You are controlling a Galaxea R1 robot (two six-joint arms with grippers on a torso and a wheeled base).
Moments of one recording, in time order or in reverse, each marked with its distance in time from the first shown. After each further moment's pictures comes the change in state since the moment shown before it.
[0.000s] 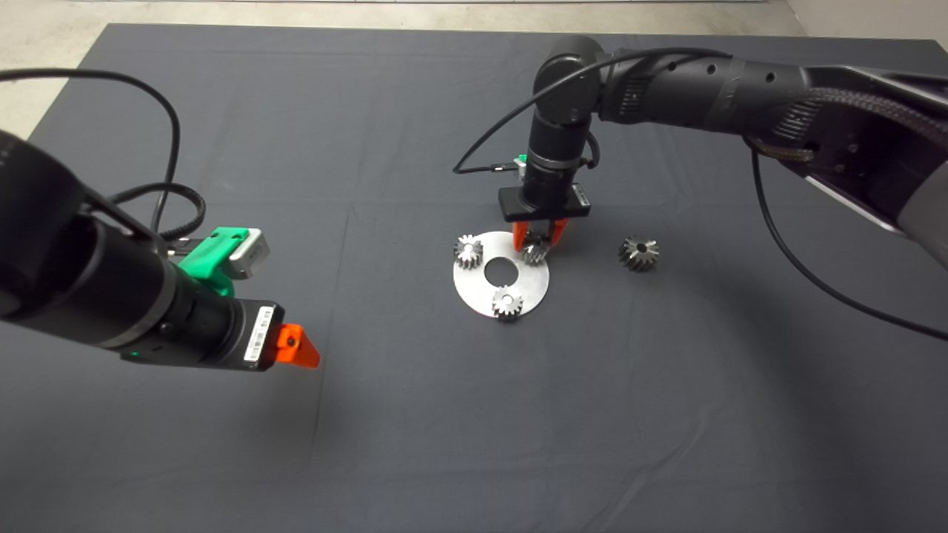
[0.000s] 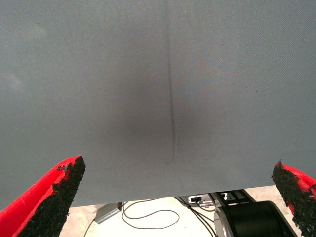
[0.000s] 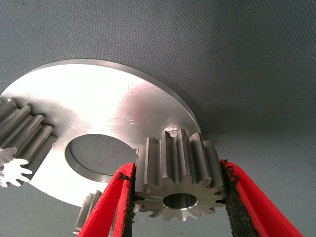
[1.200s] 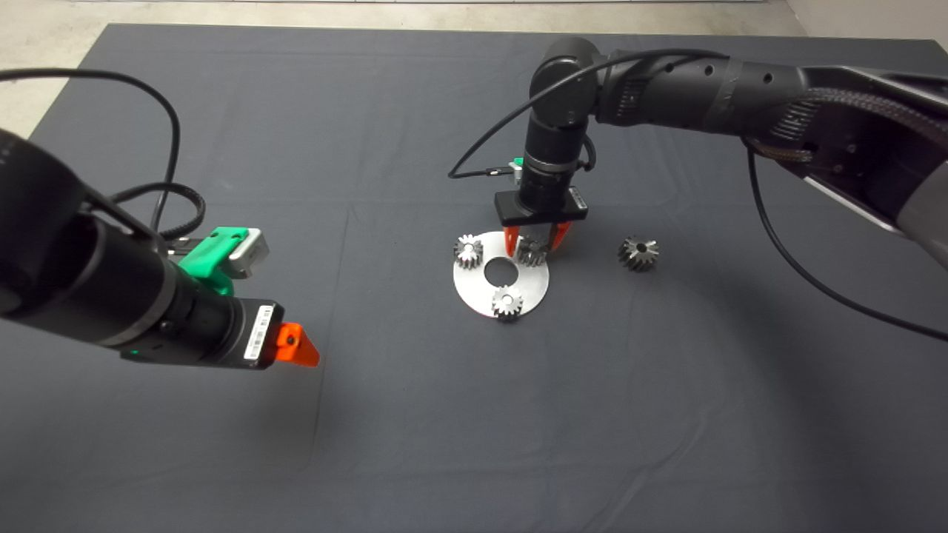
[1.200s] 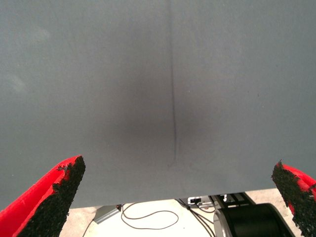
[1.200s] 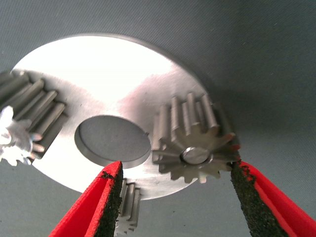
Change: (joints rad) left arm 0.000 0.000 -0.013 0.001 0.001 0.003; right arm 0.000 0.002 0.039 0.000 -0.008 0.000
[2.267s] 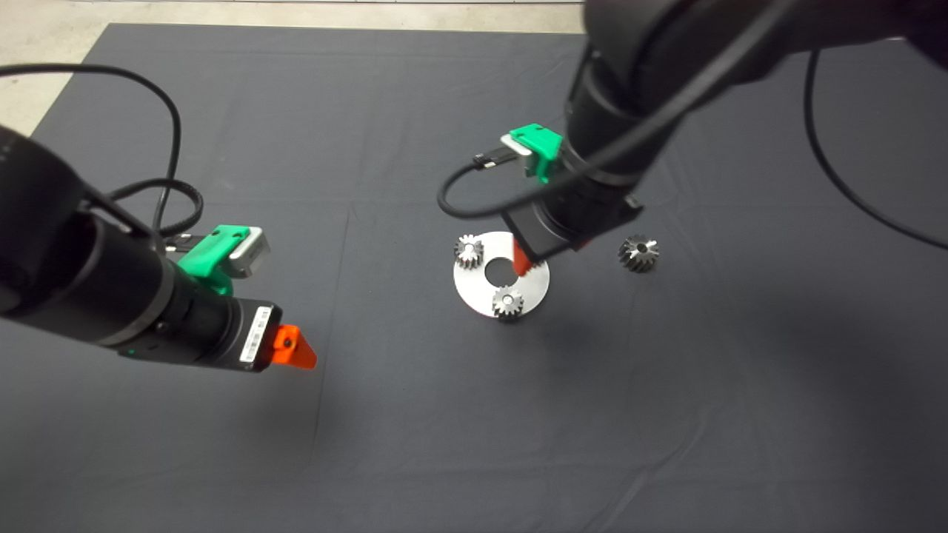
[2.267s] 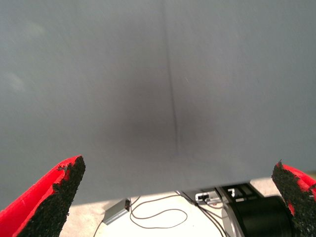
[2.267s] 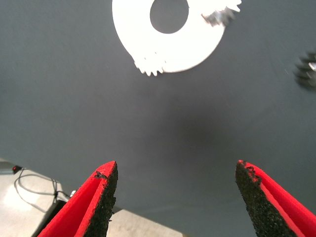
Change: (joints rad) left arm 0.000 -0.010 0.045 0.000 0.006 0.022; right arm 0.318 -0.211 0.930 -0.027 0.002 0.433
